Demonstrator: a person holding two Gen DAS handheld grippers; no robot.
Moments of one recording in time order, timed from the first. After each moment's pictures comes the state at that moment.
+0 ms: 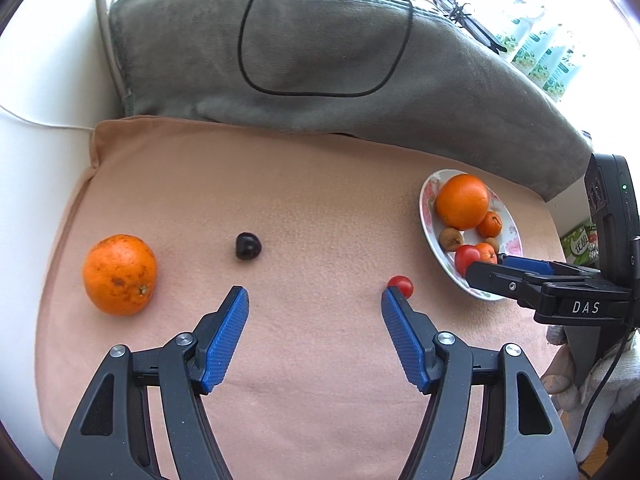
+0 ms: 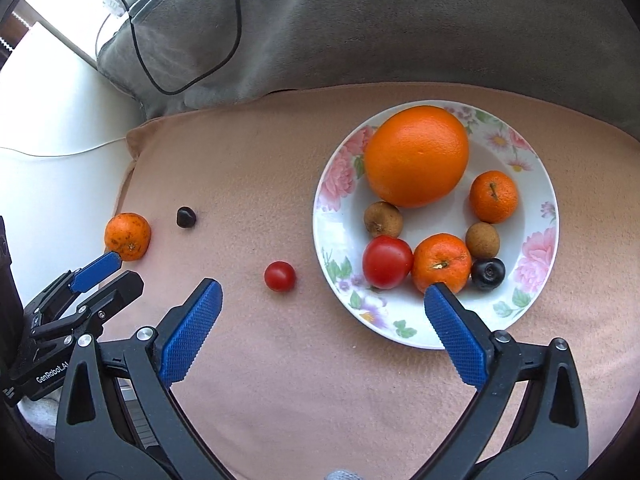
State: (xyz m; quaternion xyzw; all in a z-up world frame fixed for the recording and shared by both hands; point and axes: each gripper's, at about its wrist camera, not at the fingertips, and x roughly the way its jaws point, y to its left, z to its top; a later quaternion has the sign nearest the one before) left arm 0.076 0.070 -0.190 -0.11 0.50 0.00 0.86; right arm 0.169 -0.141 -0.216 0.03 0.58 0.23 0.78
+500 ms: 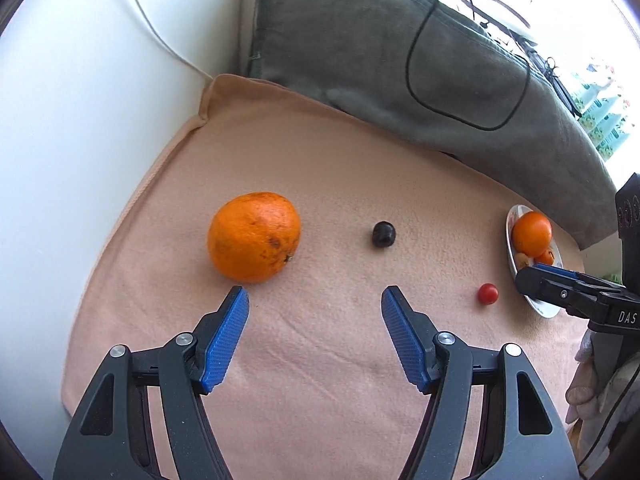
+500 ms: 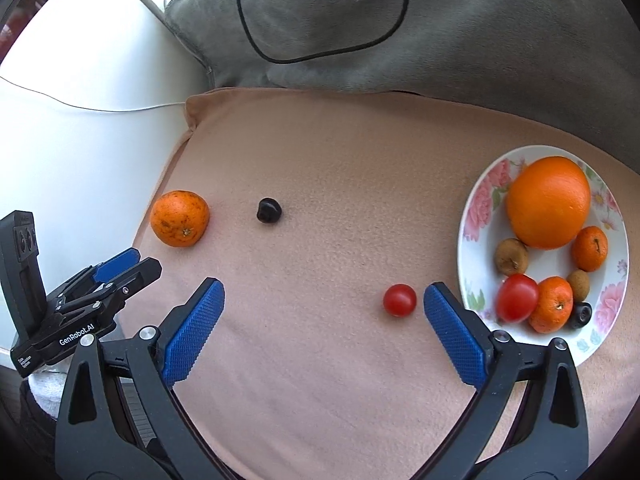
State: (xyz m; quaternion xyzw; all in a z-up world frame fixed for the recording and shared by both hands) left arm 0.036 0.169 -0.206 -0.18 0.49 0.09 0.85; right arm 0.158 -0.046 -0.207 0.00 0.57 0.32 0.76
